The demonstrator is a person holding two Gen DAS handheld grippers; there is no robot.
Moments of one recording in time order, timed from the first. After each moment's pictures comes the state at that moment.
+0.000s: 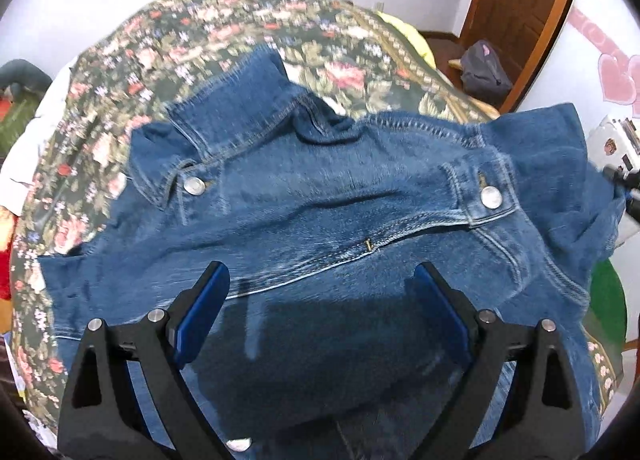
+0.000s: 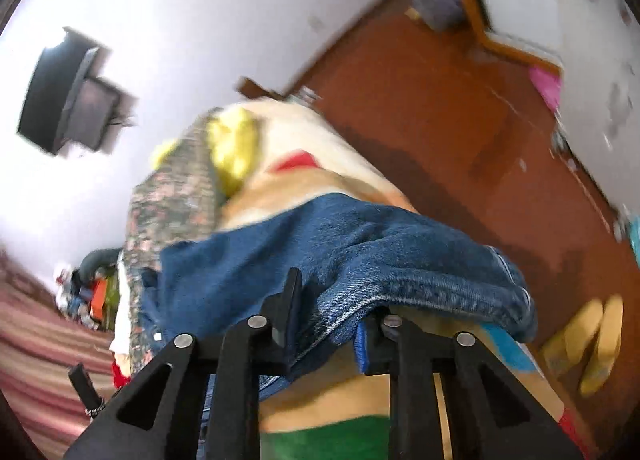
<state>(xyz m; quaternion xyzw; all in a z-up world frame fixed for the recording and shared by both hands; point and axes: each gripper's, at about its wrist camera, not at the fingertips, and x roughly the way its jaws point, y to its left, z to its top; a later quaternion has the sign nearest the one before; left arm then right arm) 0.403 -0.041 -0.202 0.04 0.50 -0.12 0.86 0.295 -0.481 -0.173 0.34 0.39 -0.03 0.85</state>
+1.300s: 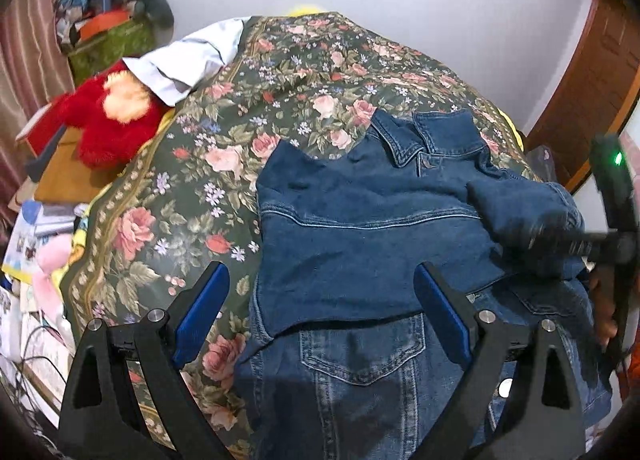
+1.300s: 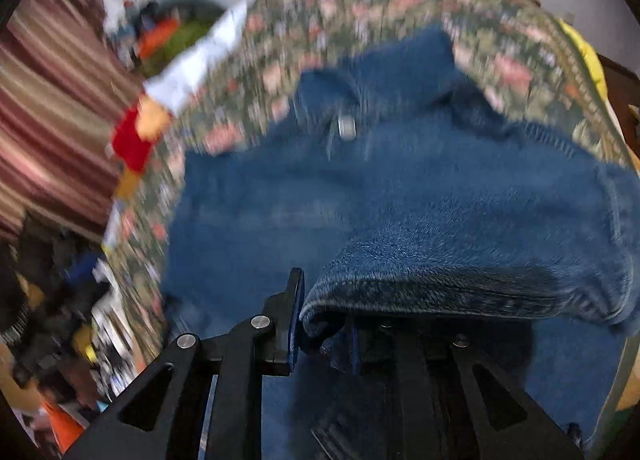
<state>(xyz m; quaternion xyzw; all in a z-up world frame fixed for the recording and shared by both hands) 0.272 0.188 -0.173 -0.10 0.44 0.02 0.89 0.350 -0.055 -0.209 0.01 0.58 0.23 0.78</state>
